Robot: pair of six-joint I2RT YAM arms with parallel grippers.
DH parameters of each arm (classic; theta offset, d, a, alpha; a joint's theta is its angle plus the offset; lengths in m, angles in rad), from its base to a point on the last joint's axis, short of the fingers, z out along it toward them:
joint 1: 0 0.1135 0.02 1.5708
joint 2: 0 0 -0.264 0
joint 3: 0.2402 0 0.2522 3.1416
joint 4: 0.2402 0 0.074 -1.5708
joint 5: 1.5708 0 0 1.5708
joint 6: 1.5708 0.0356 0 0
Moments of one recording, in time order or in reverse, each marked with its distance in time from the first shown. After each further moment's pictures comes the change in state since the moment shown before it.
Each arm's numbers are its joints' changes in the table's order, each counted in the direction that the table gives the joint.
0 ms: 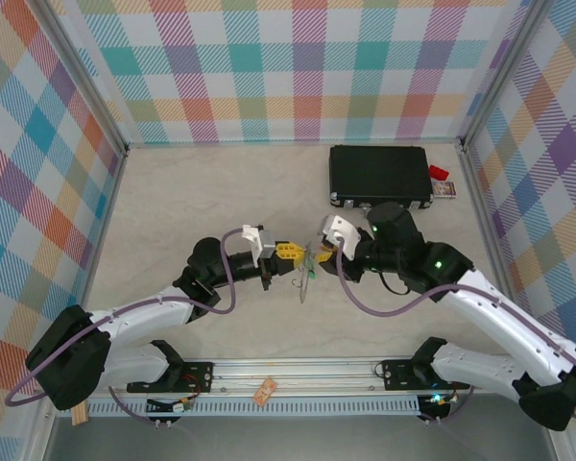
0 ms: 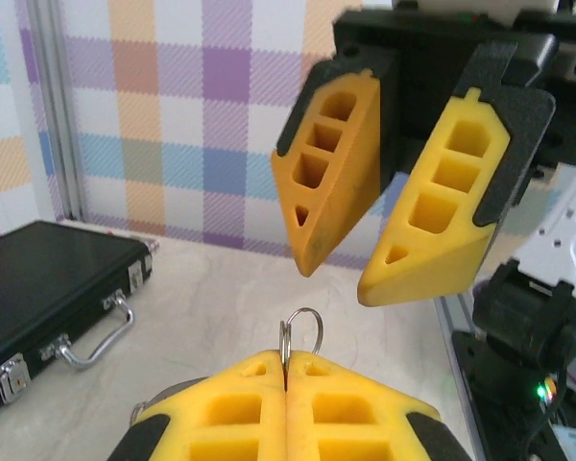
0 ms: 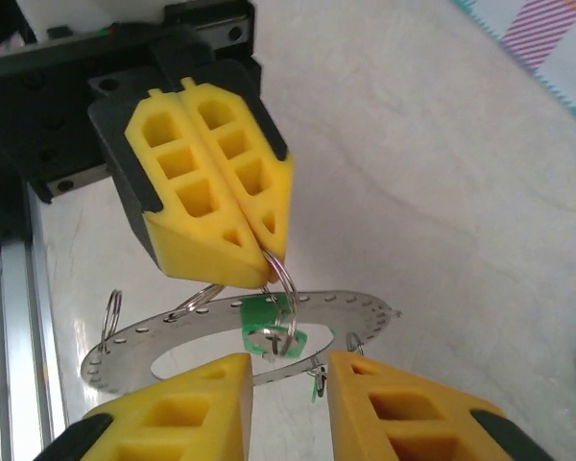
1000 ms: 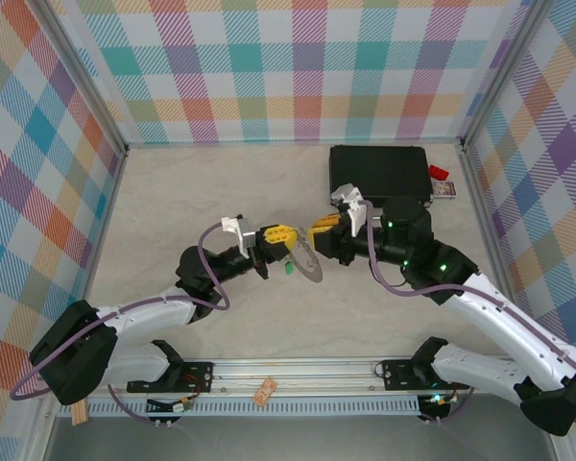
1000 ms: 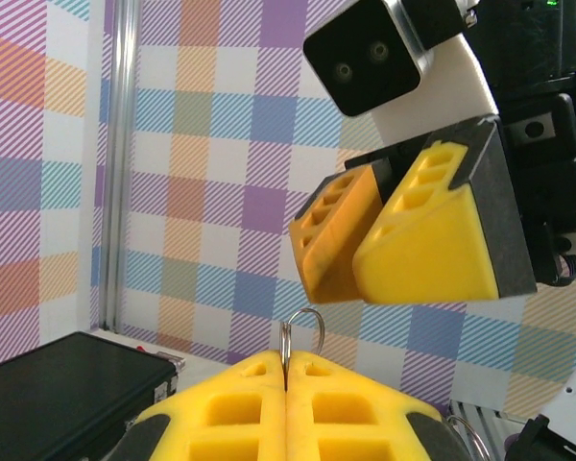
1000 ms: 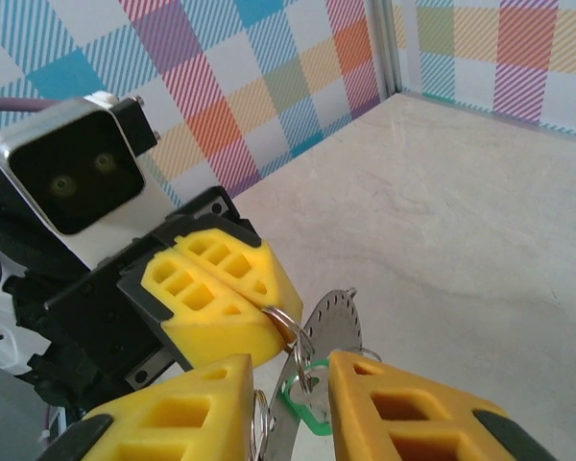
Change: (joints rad) left arm 0.000 -0.032 -0.021 -0.344 -0.132 -0.177; right arm -0.024 0.014 0.003 -0.285 -0.074 0.494
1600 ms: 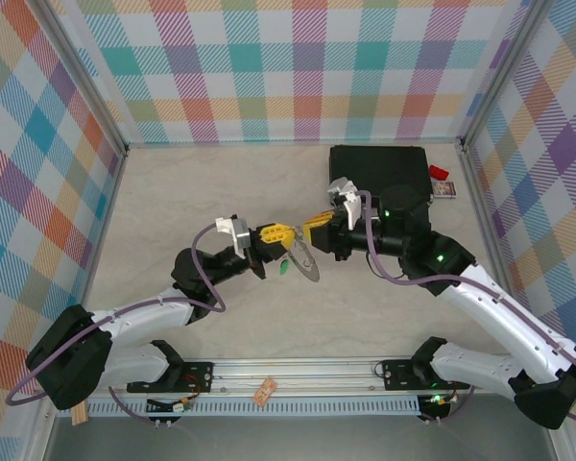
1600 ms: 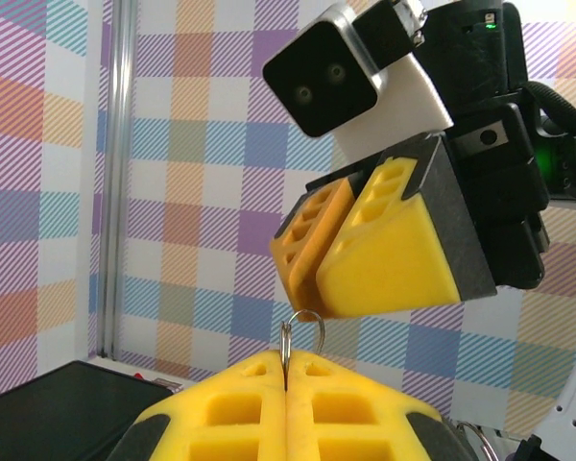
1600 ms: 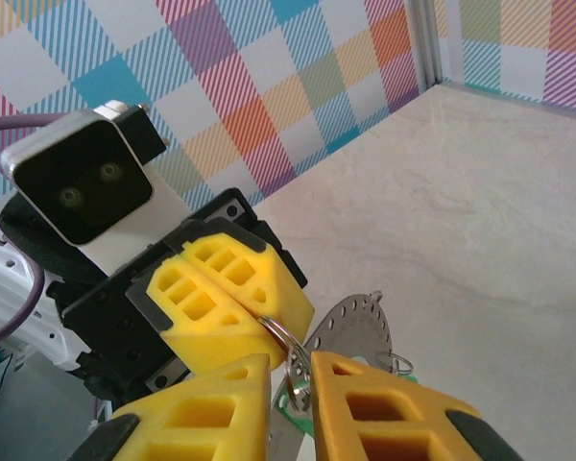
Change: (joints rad) left arm 0.000 0.031 0.000 -0.025 0.000 -0.004; right arm -0.022 -0.060 0.066 0.025 -0.105 0.029
